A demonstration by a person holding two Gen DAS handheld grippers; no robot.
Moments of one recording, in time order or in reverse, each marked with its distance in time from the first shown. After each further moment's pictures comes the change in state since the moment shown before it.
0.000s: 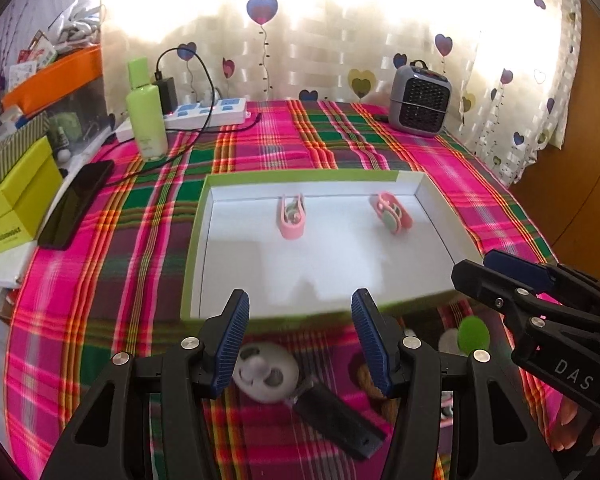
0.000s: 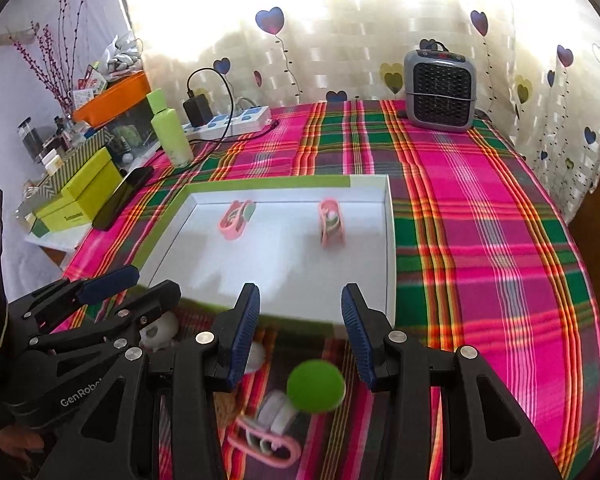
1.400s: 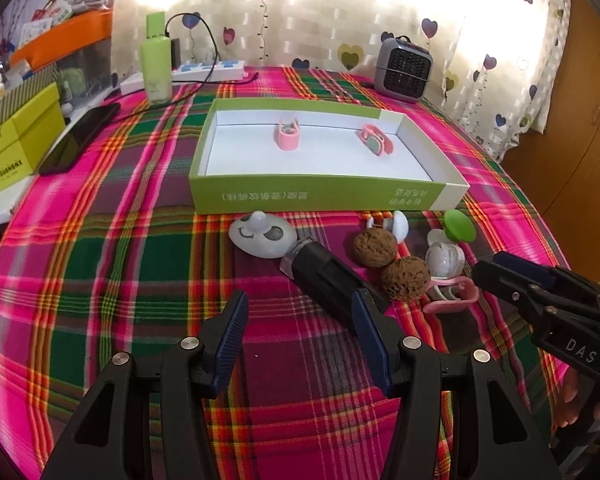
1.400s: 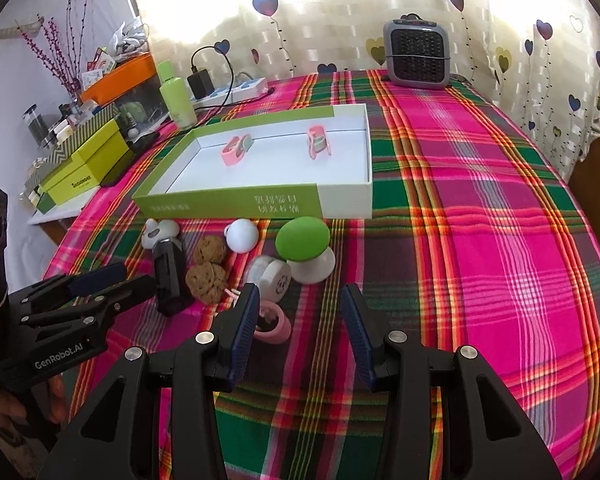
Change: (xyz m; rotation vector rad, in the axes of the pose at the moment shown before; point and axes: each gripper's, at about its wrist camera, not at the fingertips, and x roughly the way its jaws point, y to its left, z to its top) left arm -0.018 0.011 -0.075 -0.021 0.043 -0.077; right arm -0.024 -0.006 -0.077 0.018 0.020 -0.004
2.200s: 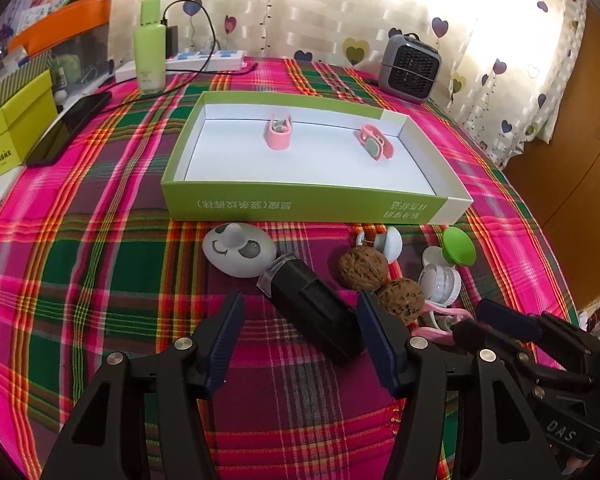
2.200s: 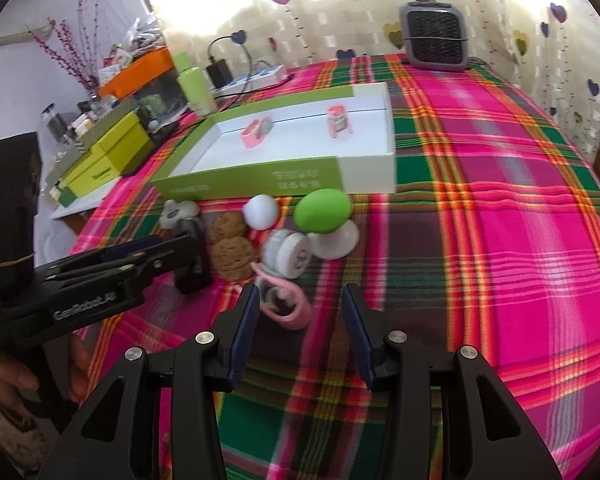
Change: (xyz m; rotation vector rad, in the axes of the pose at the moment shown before) left arm 0.016 -0.008 0.014 -0.051 0.034 -0.002; right arm 0.007 -0.002 -0.009 0.004 0.039 0.122
